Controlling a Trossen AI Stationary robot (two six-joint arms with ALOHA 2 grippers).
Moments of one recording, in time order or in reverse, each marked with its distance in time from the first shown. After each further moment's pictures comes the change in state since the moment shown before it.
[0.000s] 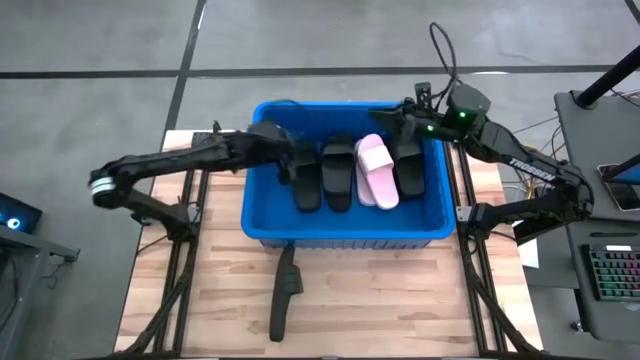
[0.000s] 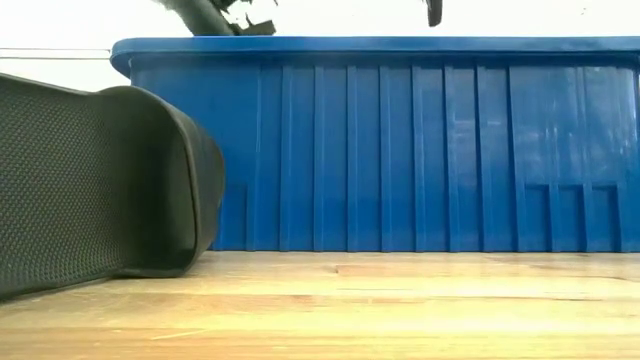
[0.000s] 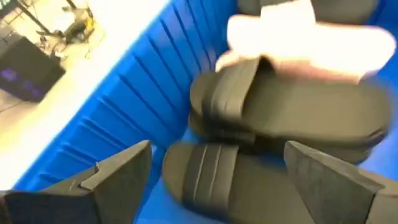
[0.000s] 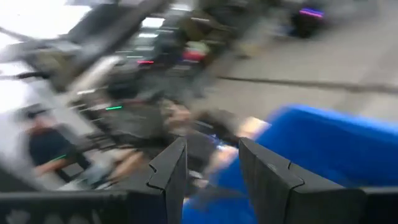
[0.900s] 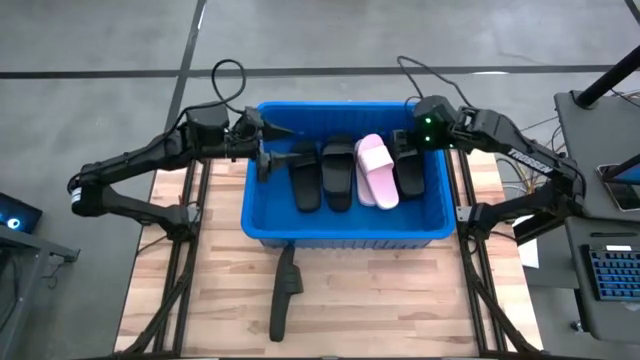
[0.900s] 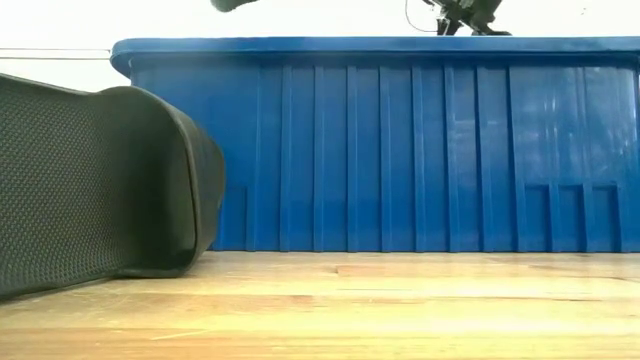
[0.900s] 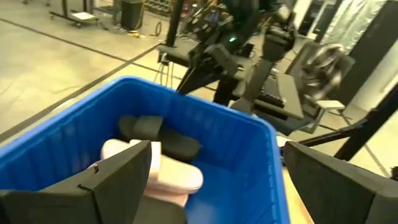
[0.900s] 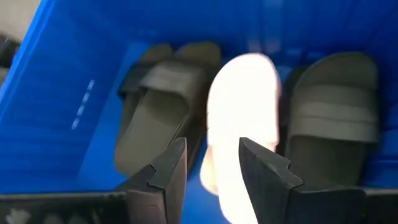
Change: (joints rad) left arm -0.068 -0.183 0.169 0.079 0.403 -0.386; right arm 0.009 0.107 0.208 -0.958 0.331 0.155
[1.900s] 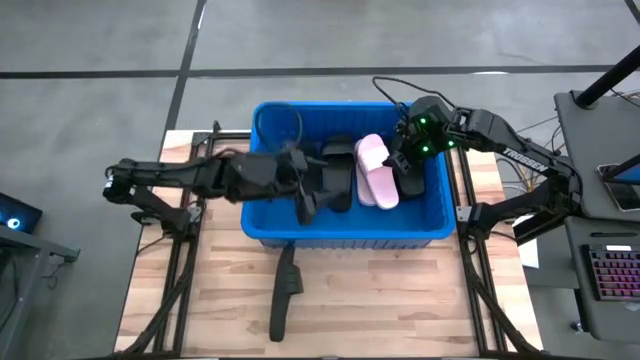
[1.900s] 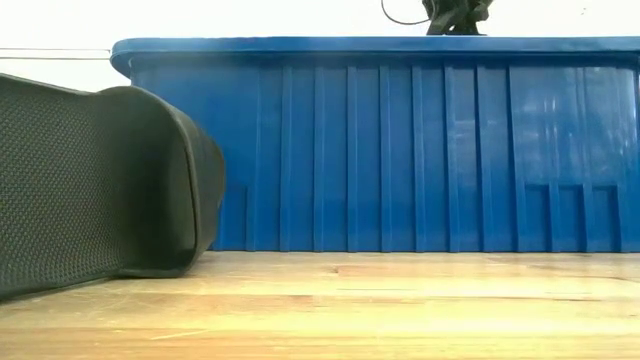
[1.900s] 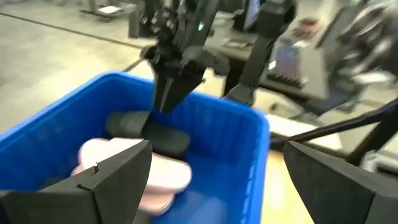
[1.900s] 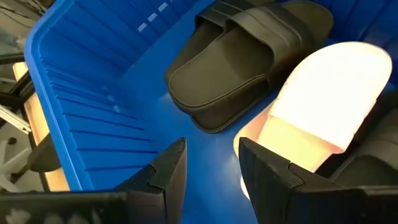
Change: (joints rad) left arm -0.429 0.340 0.380 -0.158 -0.520 -0.041; right arm 0.004 0.023 -0.001 0.017 -0.367 -0.438
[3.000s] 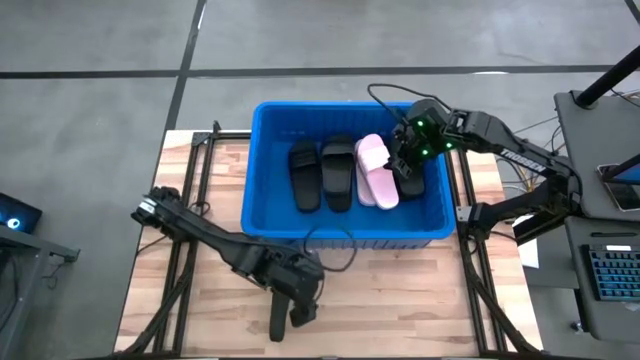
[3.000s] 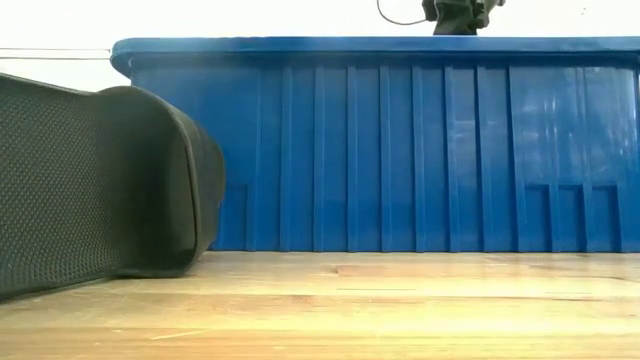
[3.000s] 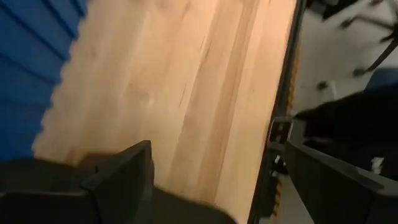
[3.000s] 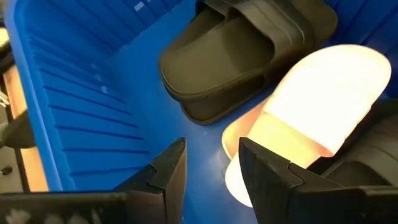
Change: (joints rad) left arm -0.346 0.349 0.120 -0.484 0.304 -0.537; right arm 0.000 0.000 -0.035 -0.005 0.001 -0.123
